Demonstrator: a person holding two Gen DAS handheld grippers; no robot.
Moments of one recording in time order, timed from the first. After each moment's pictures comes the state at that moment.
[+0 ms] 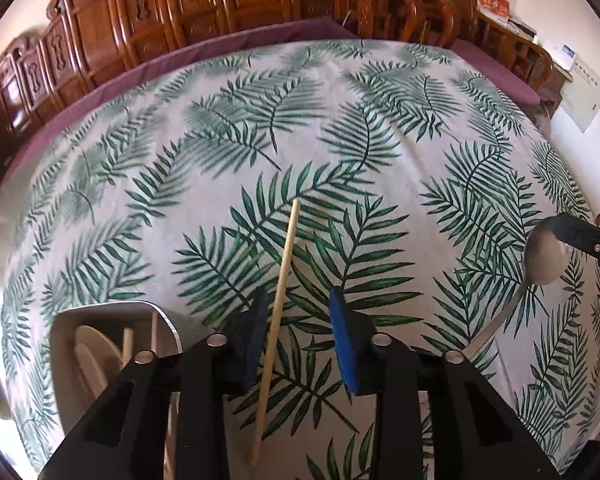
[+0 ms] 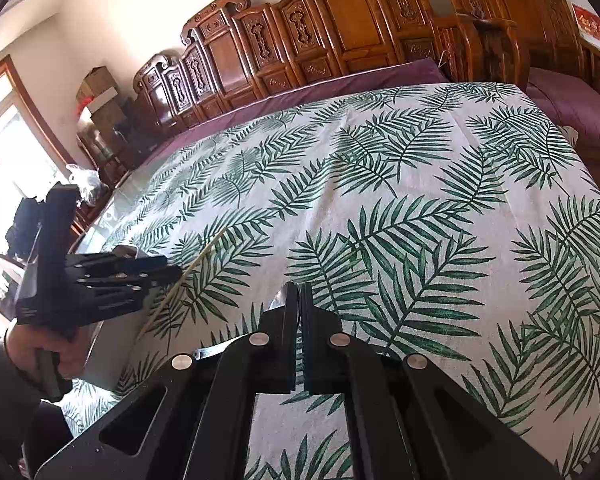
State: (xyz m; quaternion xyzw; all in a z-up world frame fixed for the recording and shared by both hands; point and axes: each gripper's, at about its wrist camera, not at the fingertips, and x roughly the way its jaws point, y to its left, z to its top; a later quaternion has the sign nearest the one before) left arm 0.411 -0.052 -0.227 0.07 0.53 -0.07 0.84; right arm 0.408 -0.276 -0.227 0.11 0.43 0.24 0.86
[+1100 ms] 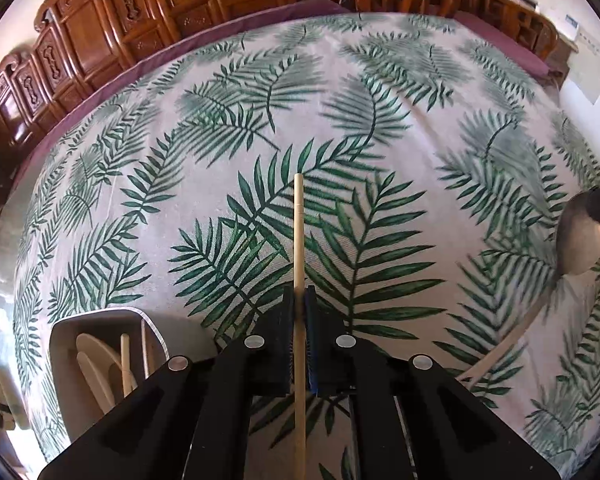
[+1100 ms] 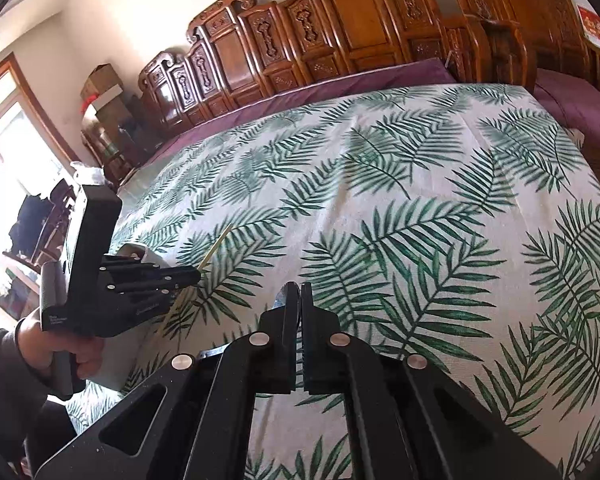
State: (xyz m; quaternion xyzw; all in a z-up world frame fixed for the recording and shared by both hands) left arm 0.413 -0.059 -0.238 0.11 0.54 -0.06 0.83; right arm 0.405 -0.264 -0.218 0.10 0.43 0.26 0.86
